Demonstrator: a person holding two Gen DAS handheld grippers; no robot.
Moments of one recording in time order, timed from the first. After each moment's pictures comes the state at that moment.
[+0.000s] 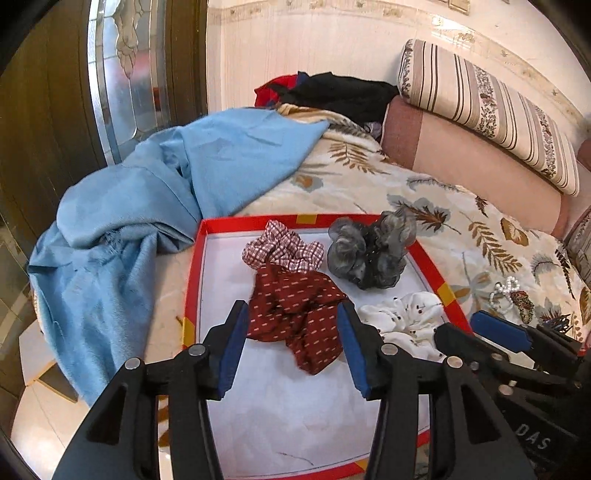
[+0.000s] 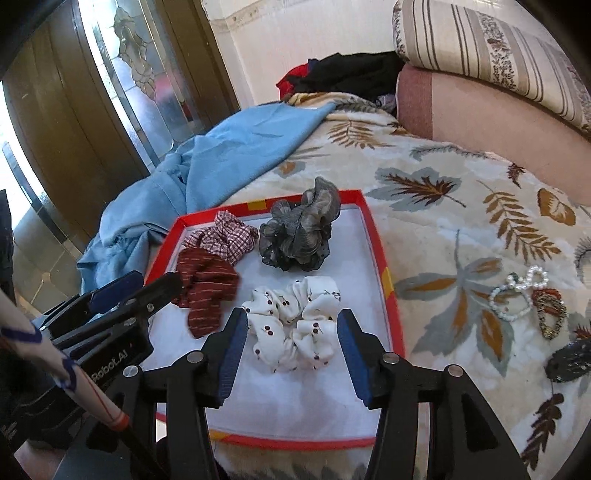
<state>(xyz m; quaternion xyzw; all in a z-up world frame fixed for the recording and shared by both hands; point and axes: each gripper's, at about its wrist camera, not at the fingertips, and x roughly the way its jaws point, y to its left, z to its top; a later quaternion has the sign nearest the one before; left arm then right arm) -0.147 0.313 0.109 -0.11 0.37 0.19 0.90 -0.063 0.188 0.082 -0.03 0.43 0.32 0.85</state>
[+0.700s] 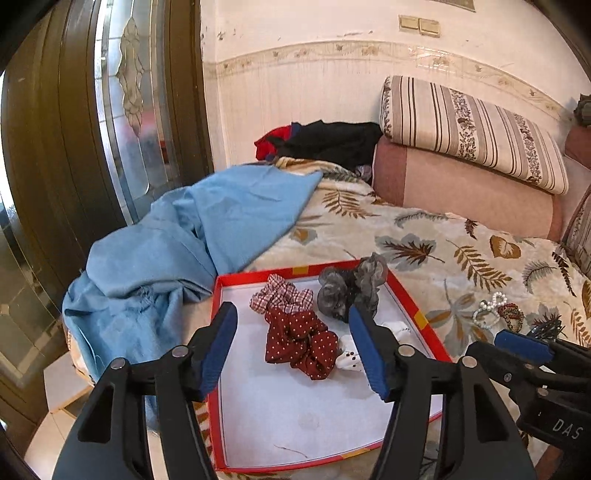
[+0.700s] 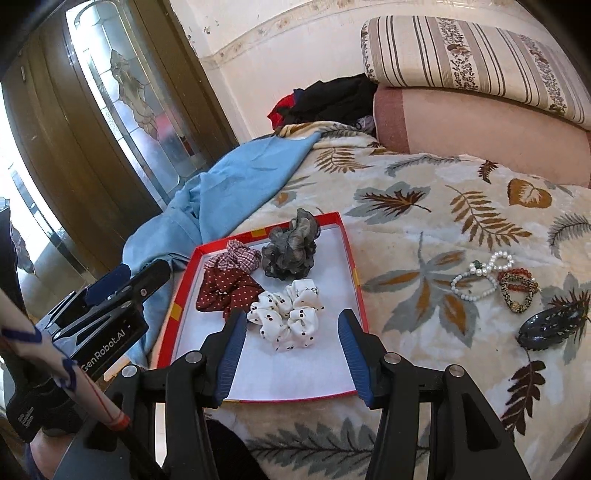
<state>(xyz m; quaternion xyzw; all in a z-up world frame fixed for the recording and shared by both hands) -0.175 0.271 0.164 -0.04 0.30 0.21 0.93 -0.091 0.132 0.125 0.03 0.40 0.31 0.86</state>
